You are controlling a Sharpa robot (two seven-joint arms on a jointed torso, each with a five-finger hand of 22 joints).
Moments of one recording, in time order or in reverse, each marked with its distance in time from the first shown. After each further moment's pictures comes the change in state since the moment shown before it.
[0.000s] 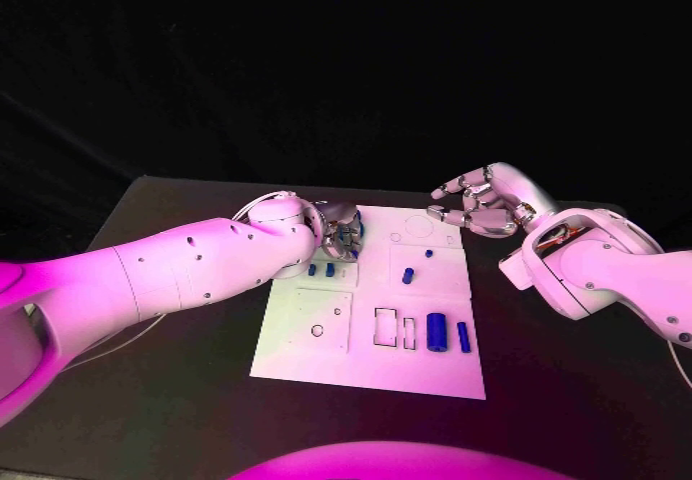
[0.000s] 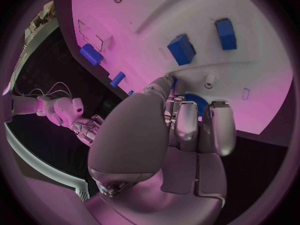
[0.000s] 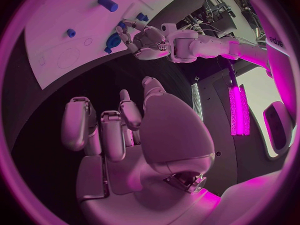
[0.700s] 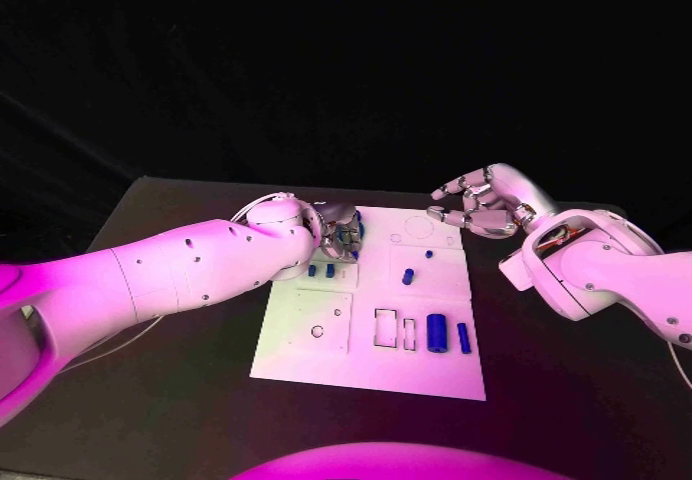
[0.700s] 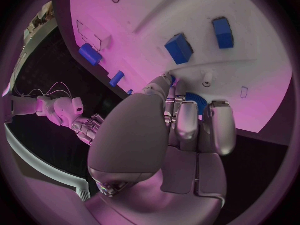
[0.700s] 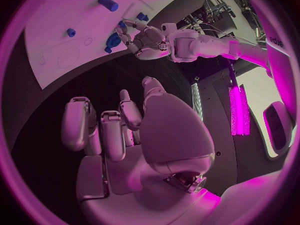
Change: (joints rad) left arm -0.001 -0.007 -0.001 0.007 -0.006 -0.017 -0.001; left_hand -0.002 -0.012 -0.049 0.016 0.000 -0.049 0.016 0.000 0.008 -0.037 0.012 0.033 0.004 -0.007 0.007 -0.004 0.007 0.000 -0.004 0.004 -0.004 0.000; right arm 0.000 0.000 0.000 -0.001 0.000 -0.002 0.001; right_hand 0.000 0.000 0.000 0.000 0.000 0.000 0.000 0.000 0.000 0.000 0.000 0.000 -0.004 0.000 0.000 0.000 0.000 0.000 0.000 0.000 0.000 0.000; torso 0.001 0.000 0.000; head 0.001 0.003
